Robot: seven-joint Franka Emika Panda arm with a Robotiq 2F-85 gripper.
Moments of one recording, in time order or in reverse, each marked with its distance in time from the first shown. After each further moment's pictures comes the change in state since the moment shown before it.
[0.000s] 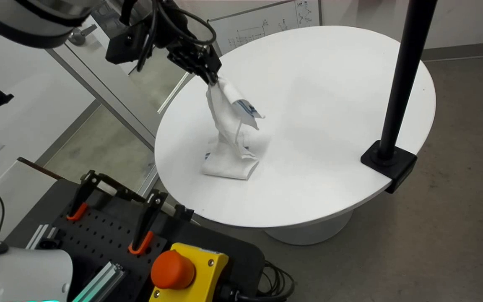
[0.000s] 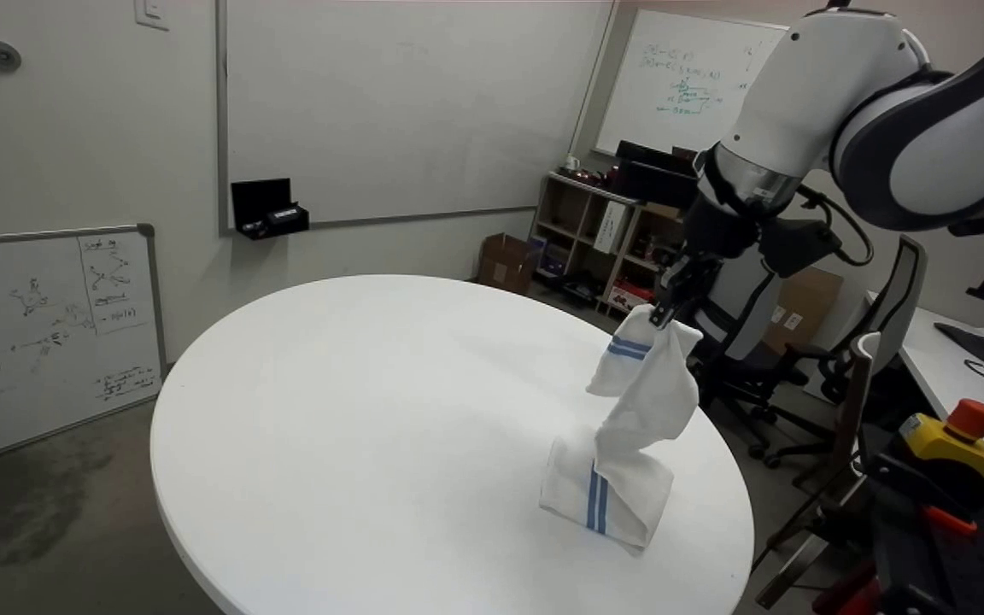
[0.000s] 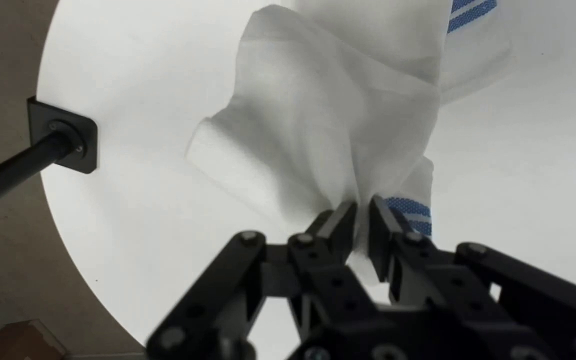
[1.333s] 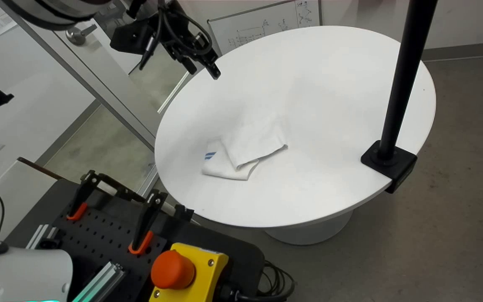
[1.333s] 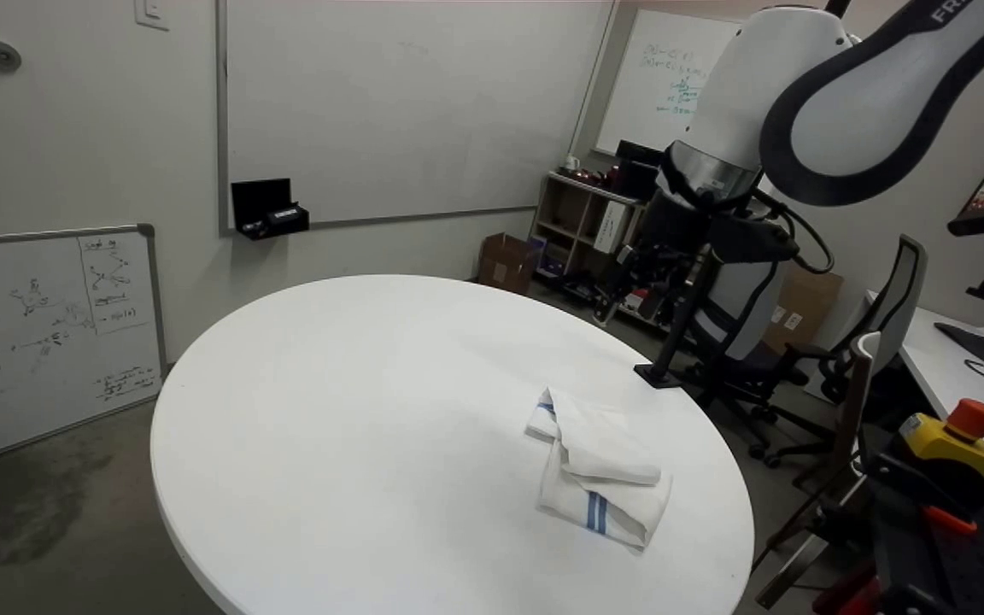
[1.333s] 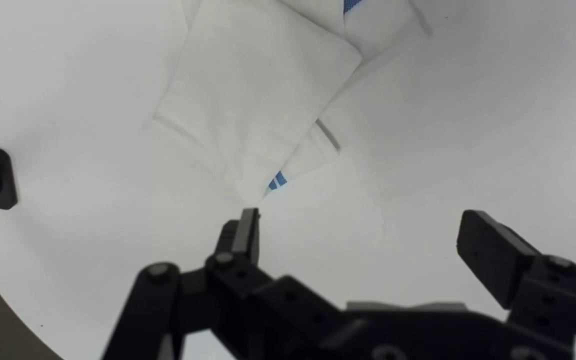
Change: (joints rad) arm -0.002 0.077 0.117 0.091 0.400 -0.032 -0.171
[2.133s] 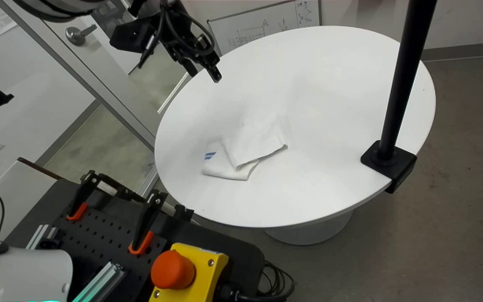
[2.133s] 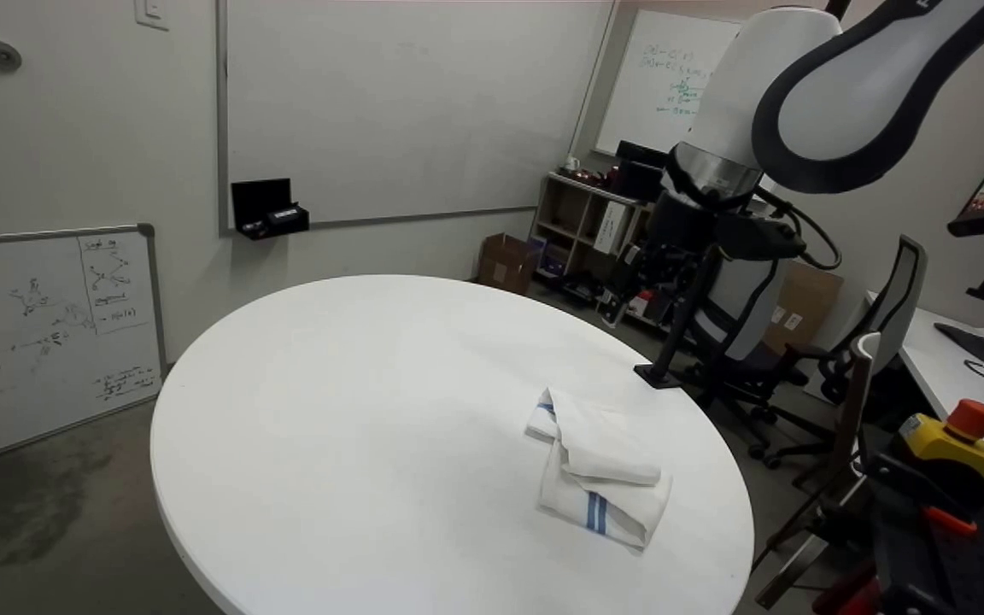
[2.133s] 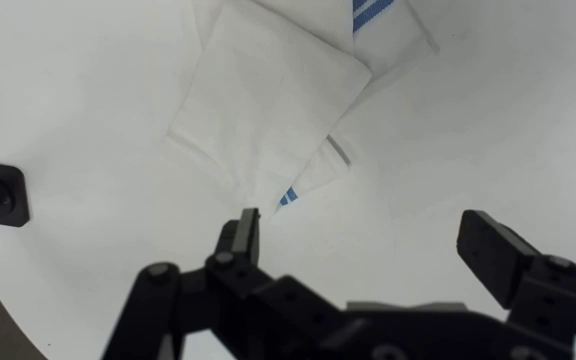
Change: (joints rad) arm 0.036 -0.008 -0.044 0.002 0.095 -0.054 -0.089
